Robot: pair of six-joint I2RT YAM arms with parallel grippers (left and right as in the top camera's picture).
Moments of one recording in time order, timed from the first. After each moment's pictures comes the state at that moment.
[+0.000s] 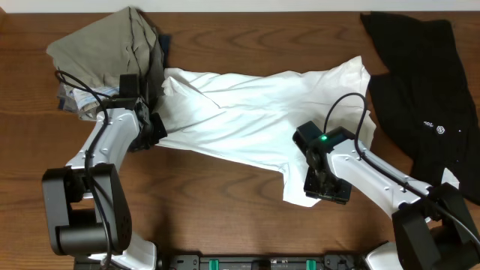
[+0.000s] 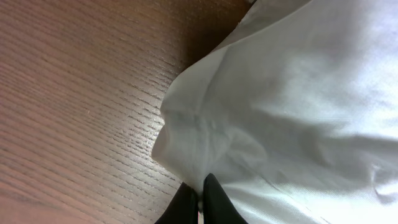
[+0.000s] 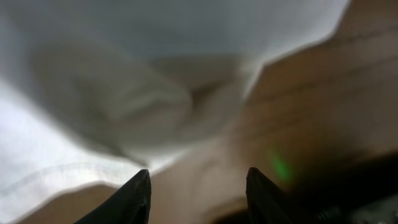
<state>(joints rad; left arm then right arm) 0.06 1.74 1.07 -0.75 -0.09 -0.35 0.50 1.61 0.89 -1.09 0.06 0.84</state>
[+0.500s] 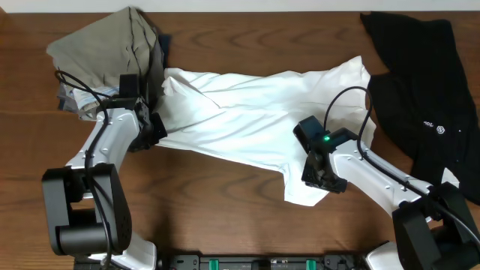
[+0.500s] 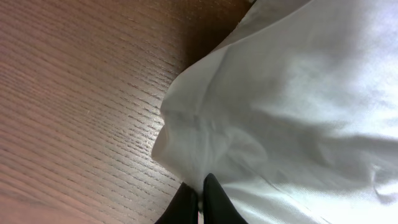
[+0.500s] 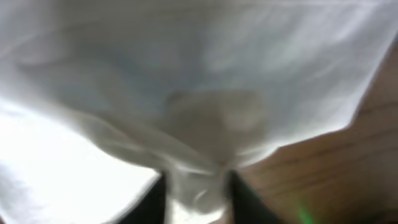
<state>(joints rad) 0.06 1.74 1.07 -0.75 -0.09 -0.35 0.49 1.61 0.87 -0.95 0.12 0.83</state>
